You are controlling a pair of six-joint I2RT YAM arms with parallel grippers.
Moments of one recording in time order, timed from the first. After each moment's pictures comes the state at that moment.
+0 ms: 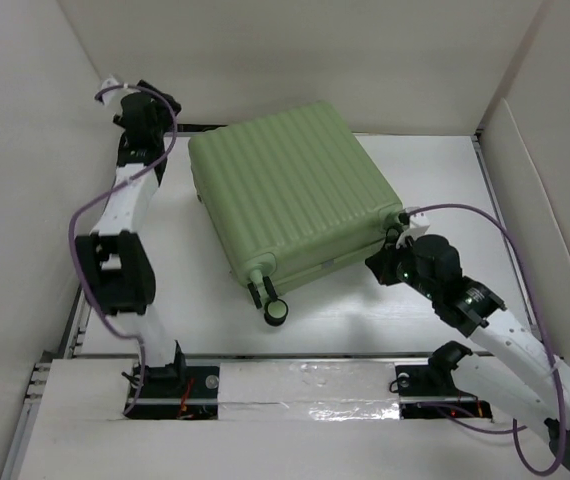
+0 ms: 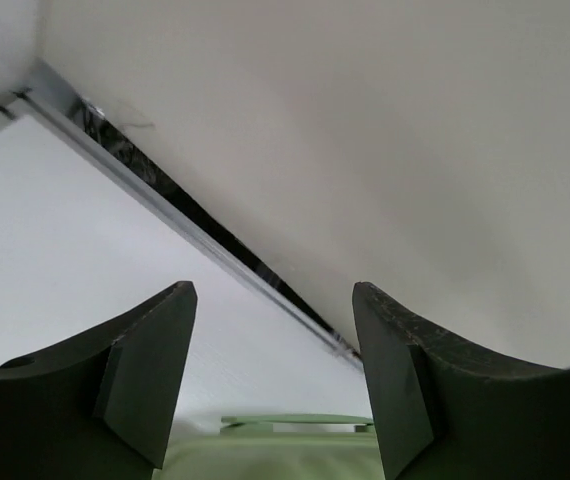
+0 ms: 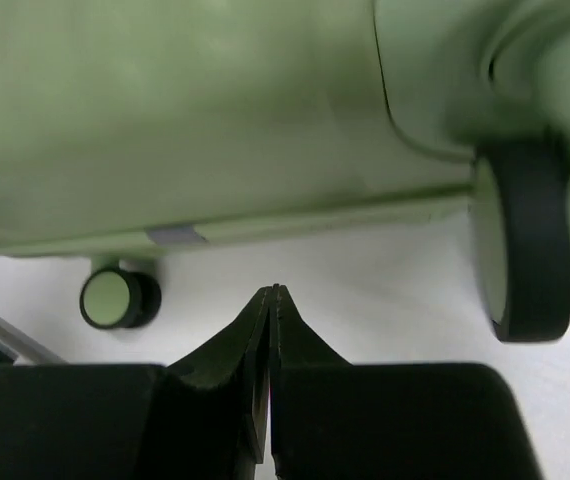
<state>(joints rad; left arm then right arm) 0.02 1.67 1.47 0.07 -0.26 -0.77 0.60 0.73 0.65 -0.33 0.05 0.42</state>
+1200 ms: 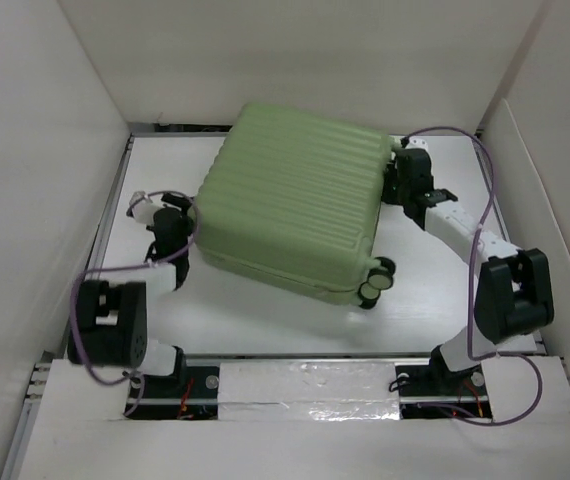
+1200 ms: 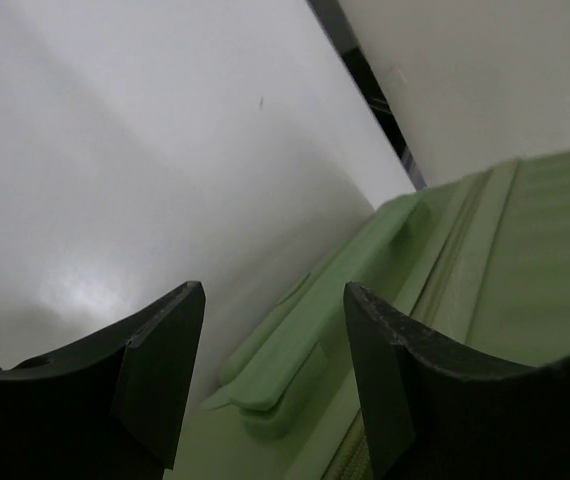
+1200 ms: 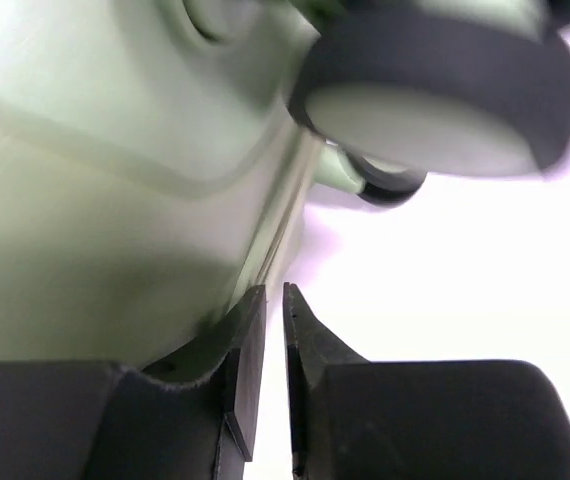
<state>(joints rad) -0.04 1.49 0.56 0.64 -0.19 -0.96 0.27 1.55 1.10 -0.15 0.16 0.33</state>
